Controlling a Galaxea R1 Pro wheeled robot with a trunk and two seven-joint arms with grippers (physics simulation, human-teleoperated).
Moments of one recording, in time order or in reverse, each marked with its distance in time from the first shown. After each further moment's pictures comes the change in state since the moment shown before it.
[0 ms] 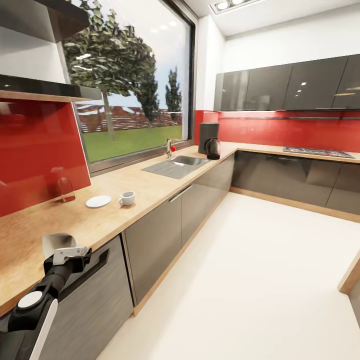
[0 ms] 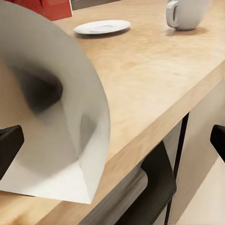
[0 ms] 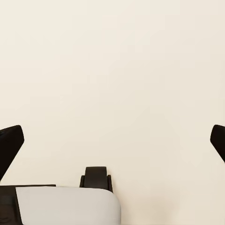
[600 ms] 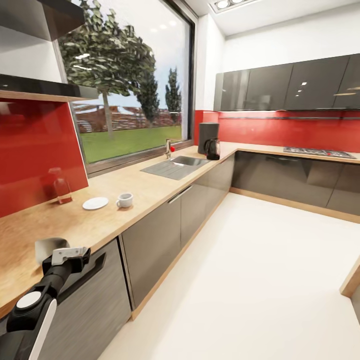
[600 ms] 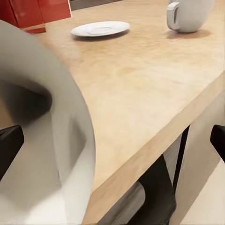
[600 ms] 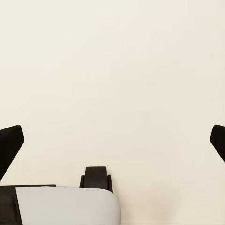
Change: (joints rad) left arm 0.000 0.000 0.009 0.001 0.000 0.000 0.000; right arm 0.000 0.000 0.000 0.000 0.000 0.000 0.000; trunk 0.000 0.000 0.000
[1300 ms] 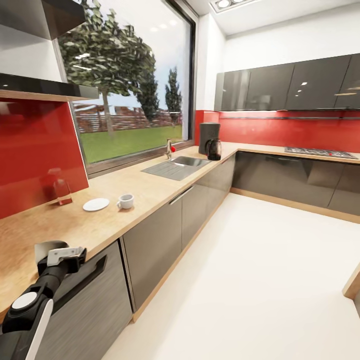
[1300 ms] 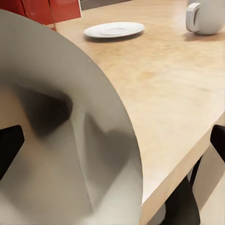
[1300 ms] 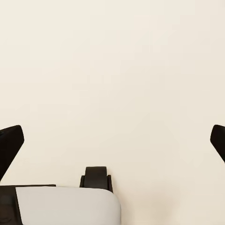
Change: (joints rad) left arm 0.000 0.001 0.029 0.001 0.000 0.000 -0.001; right arm 0.000 0.000 0.000 0.000 0.000 0.000 0.000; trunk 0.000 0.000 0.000
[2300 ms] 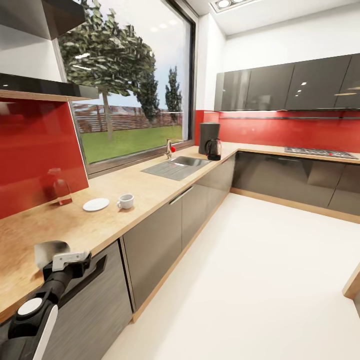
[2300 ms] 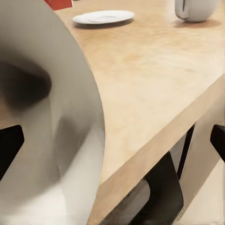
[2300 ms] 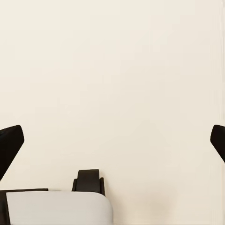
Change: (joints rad) left arm 0.023 -0.032 -0.008 0.019 -0.008 -0.031 -0.005; right arm -0.016 -0.017 -0.006 0.017 -0.003 -0.005 -0.003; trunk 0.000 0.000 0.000
